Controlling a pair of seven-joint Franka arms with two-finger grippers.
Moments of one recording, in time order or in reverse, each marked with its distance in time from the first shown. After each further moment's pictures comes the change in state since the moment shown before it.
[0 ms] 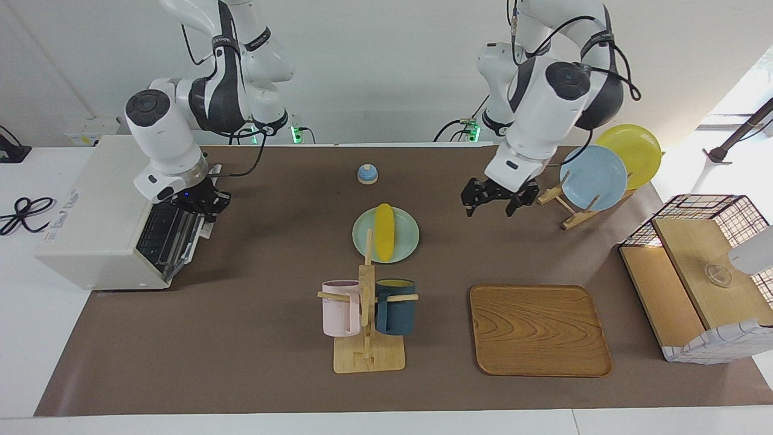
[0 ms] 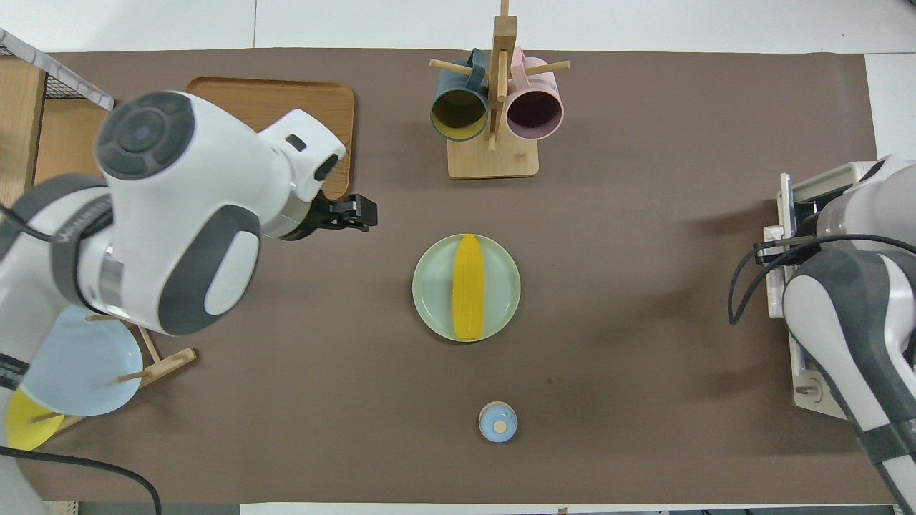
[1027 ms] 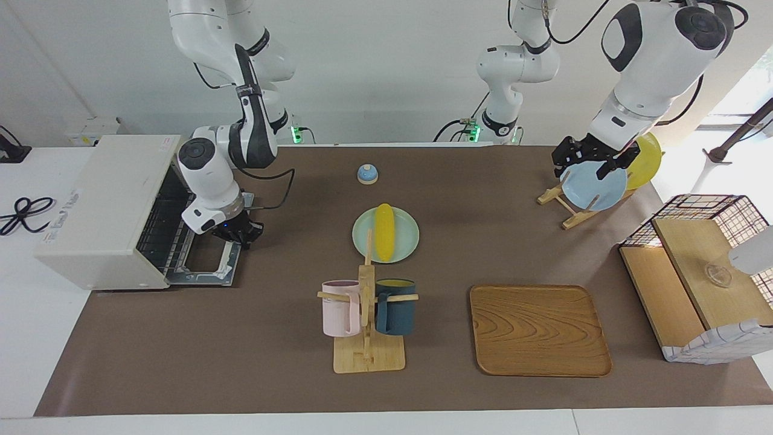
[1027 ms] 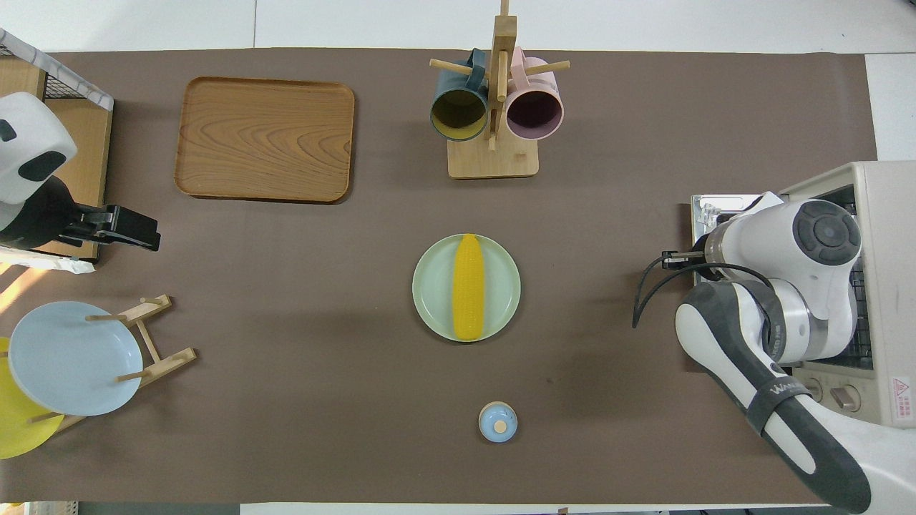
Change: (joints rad) left arm 0.219 -0.138 -0.011 0.003 0.079 -0.258 0.300; right arm 0.094 0.138 0.004 -0.129 0.023 0.341 0.168
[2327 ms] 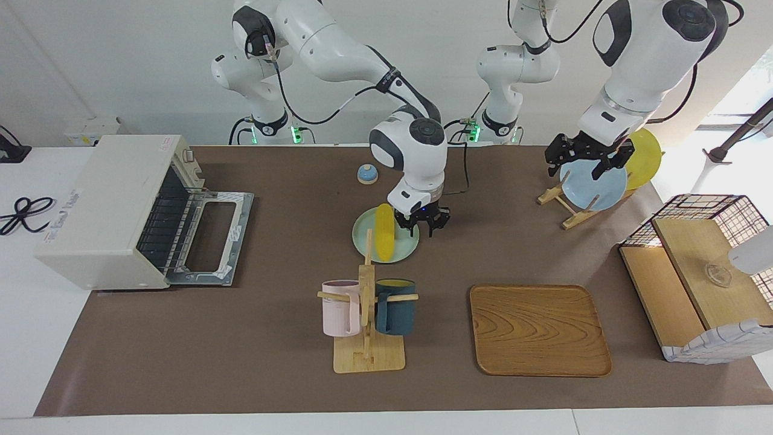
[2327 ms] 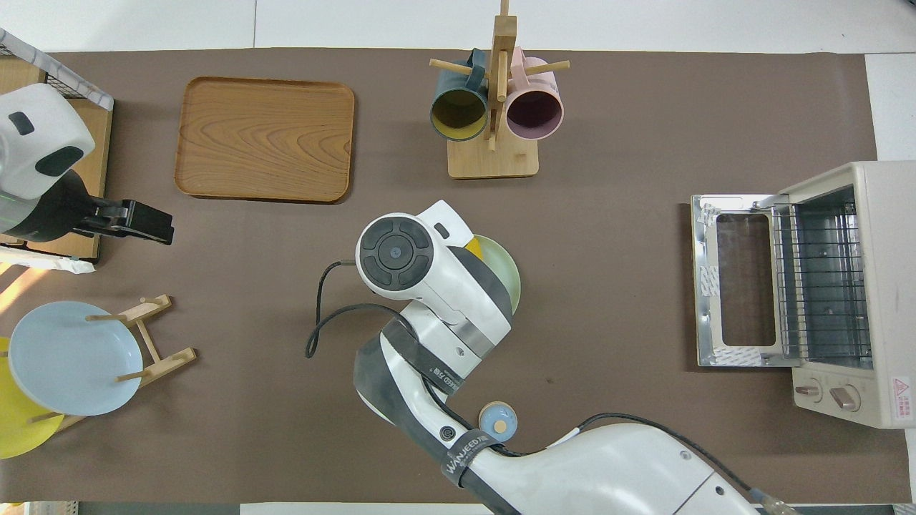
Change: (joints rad) left arm -0.032 0.009 0.000 0.032 0.001 0.002 0.000; right arm 0.685 0.423 -0.003 0.675 -0.024 -0.196 0.718
